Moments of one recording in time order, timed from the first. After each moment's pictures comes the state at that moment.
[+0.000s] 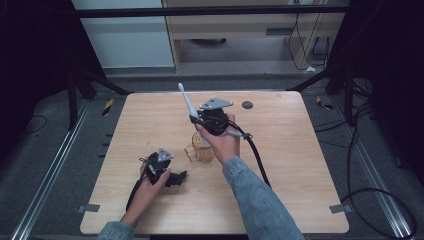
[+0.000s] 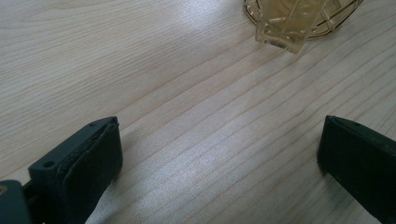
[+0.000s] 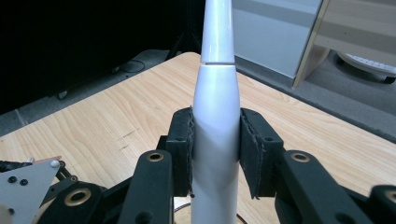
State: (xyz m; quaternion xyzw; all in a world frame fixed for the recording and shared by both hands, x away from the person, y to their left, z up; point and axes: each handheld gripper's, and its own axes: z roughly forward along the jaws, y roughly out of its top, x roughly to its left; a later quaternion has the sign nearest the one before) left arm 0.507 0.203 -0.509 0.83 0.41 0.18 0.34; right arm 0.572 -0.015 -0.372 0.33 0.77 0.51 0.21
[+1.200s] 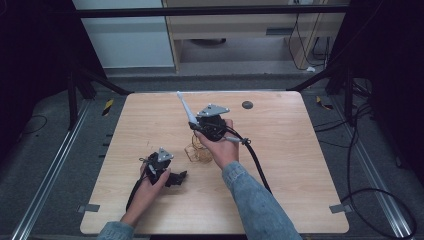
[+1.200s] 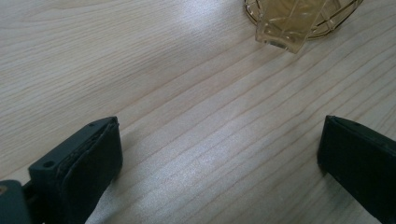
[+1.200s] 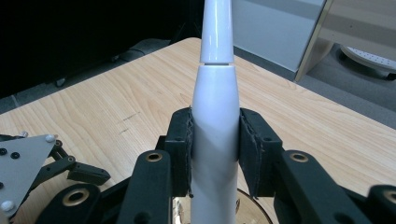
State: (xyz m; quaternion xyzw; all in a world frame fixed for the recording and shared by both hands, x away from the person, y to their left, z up) left arm 0.507 0.203 -0.509 0.83 0.41 0.18 0.34; right arm 0.567 -0.010 -0.390 0.32 0.78 0.49 0.21
